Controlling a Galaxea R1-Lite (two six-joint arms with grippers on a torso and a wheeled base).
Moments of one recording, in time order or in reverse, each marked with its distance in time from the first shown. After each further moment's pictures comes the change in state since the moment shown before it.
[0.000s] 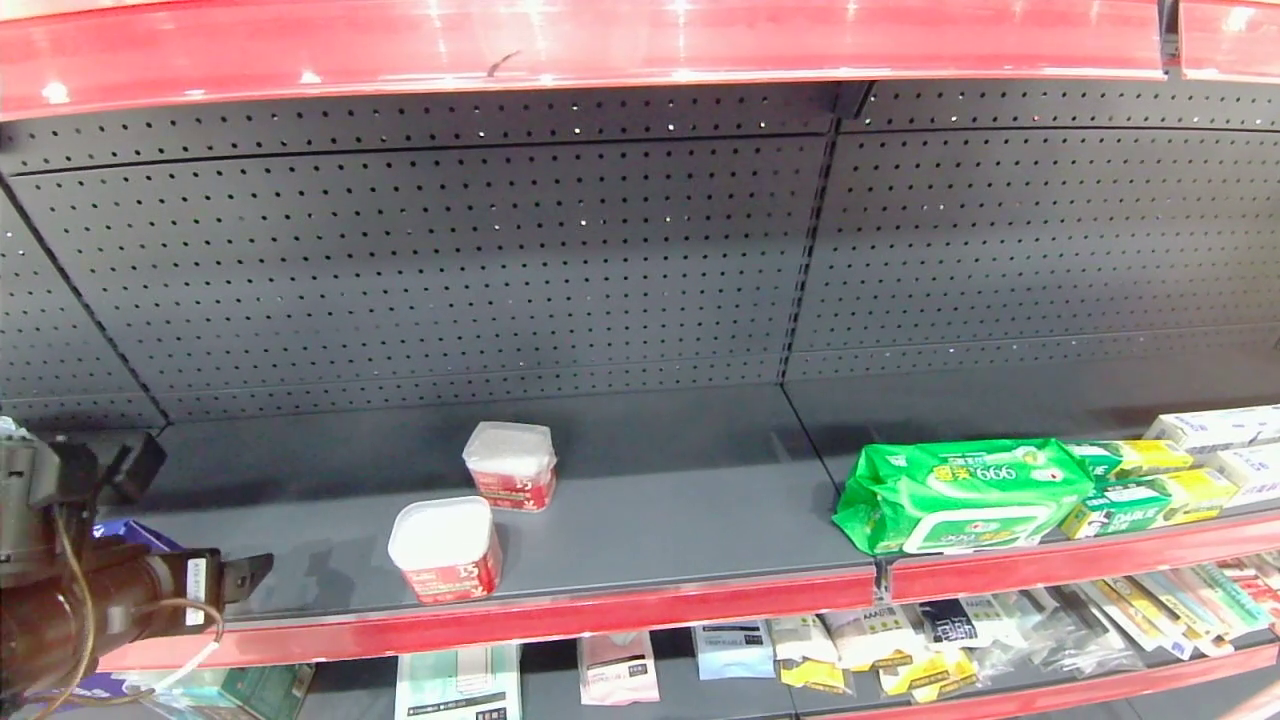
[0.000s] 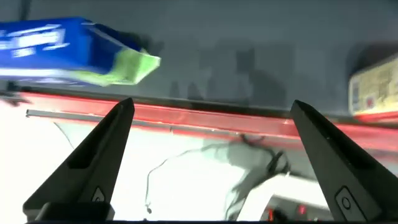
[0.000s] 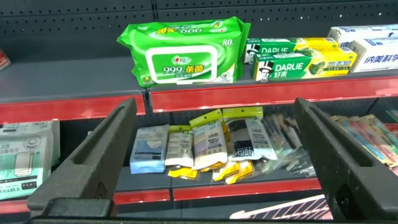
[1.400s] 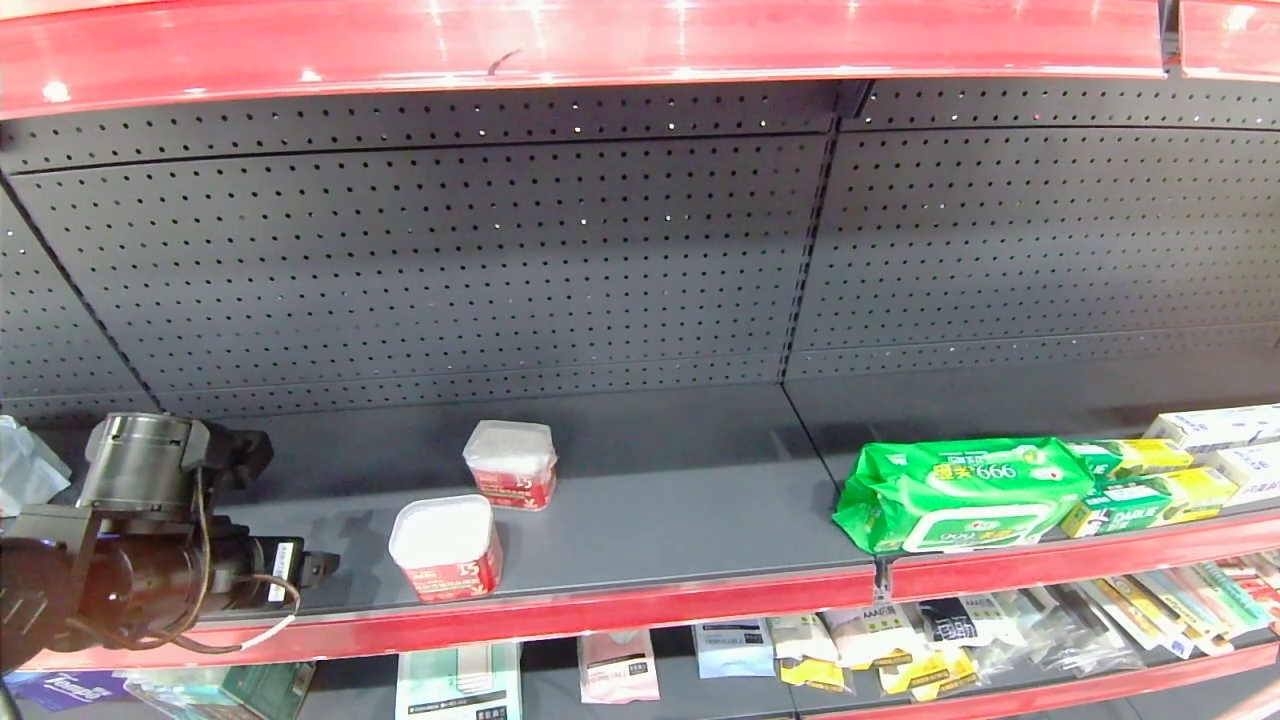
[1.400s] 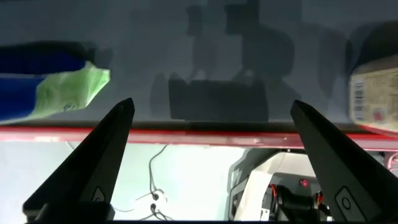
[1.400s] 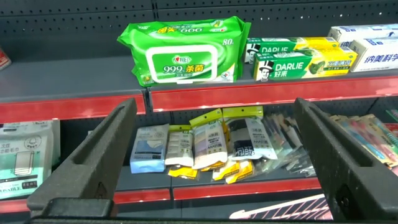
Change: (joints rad) left arm -0.047 0.265 -0.094 -0.041 -0.044 0.030; right arm 0.000 0.000 0.000 0.000 0.000 0.000
